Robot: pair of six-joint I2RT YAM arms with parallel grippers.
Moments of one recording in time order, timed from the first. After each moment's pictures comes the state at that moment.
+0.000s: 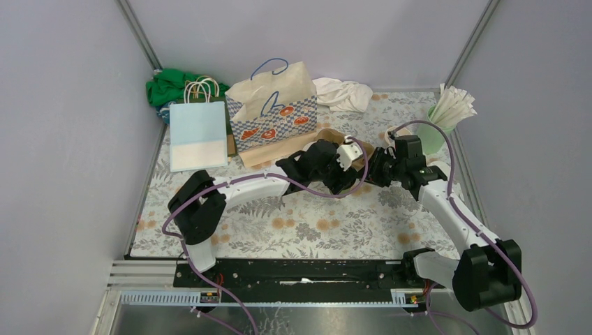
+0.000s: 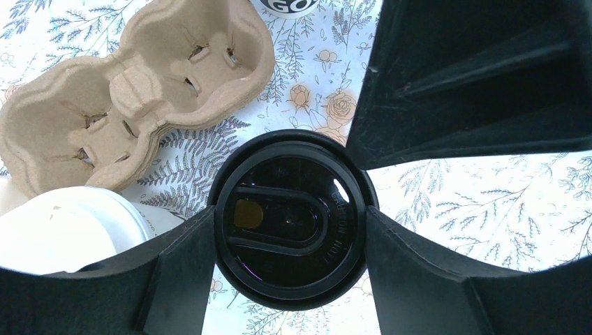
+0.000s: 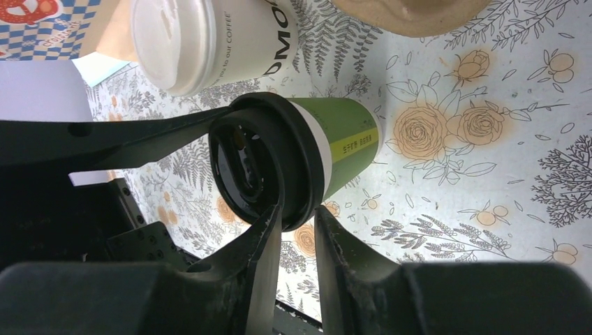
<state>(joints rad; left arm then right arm) -0.96 1.78 1.25 -0.06 0.11 0.09 0.21 1.14 0.78 -0.44 -0.38 0.65</state>
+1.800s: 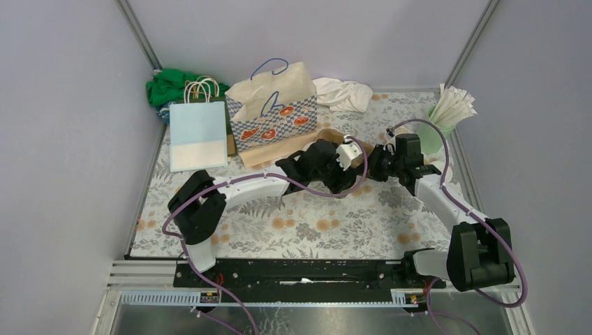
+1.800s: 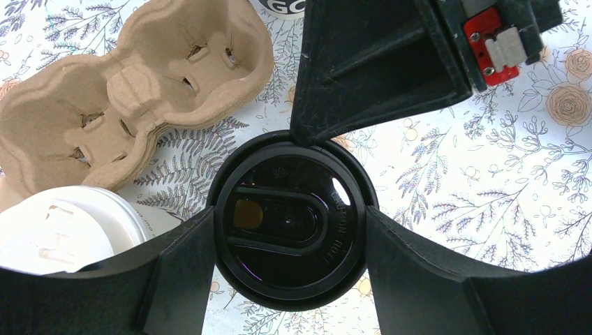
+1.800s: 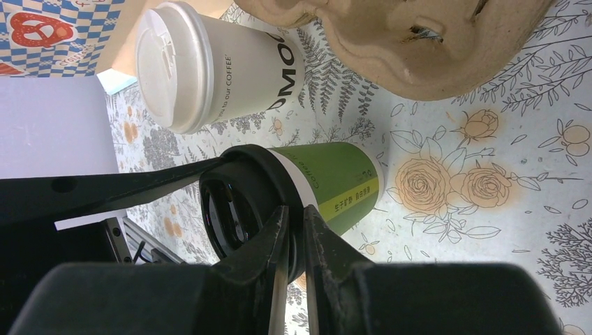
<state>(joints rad) -0.96 1.78 1.25 -0.05 0.12 0.08 0.16 1.29 0.73 -0.22 -0.46 0.63</state>
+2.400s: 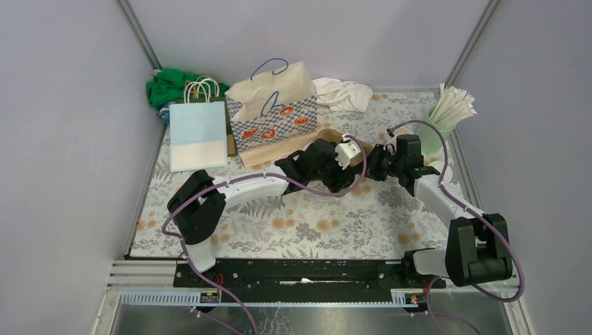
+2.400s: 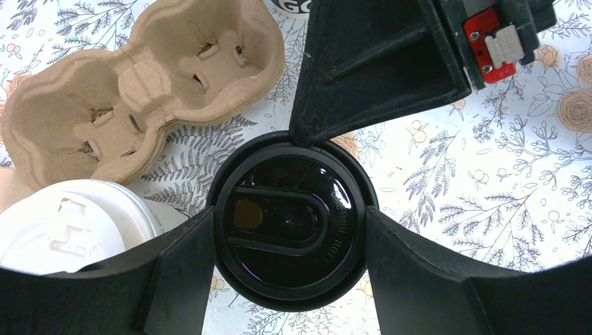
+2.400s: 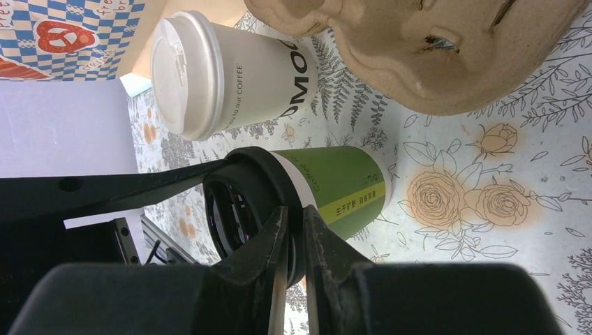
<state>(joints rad) -0.95 1.78 1.24 -0.04 0.10 0.07 0.15 1.32 0.70 -0.14 -0.52 0.66</state>
